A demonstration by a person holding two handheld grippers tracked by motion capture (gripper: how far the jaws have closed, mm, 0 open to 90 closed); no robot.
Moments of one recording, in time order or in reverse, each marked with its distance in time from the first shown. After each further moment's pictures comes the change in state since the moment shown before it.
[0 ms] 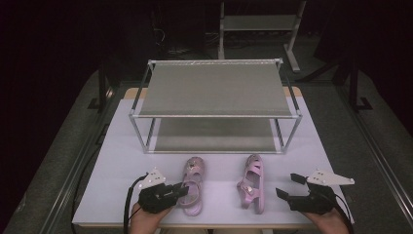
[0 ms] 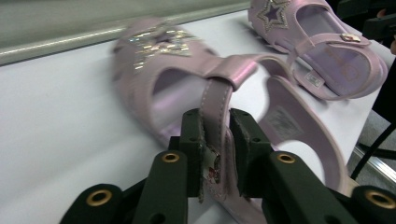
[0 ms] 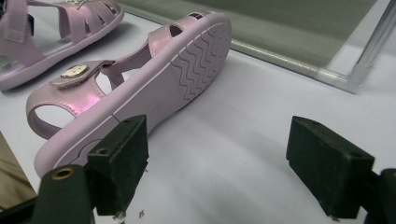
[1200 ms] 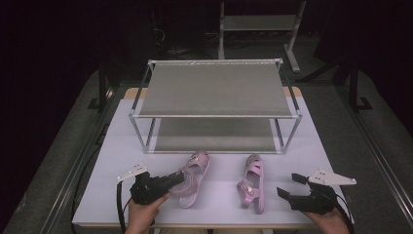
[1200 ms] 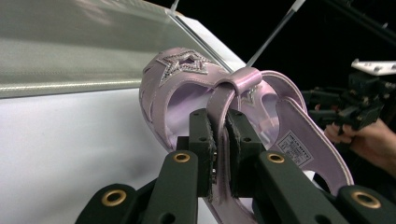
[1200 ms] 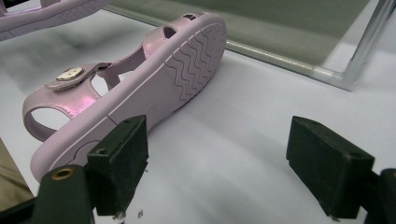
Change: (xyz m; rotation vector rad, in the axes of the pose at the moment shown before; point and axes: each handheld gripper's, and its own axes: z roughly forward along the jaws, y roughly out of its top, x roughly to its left) left arm 0.022 0.010 -0.014 -0.231 -0.139 -0.214; right arm -0.003 -0.002 -0.001 -0.013 -0.001 0.022
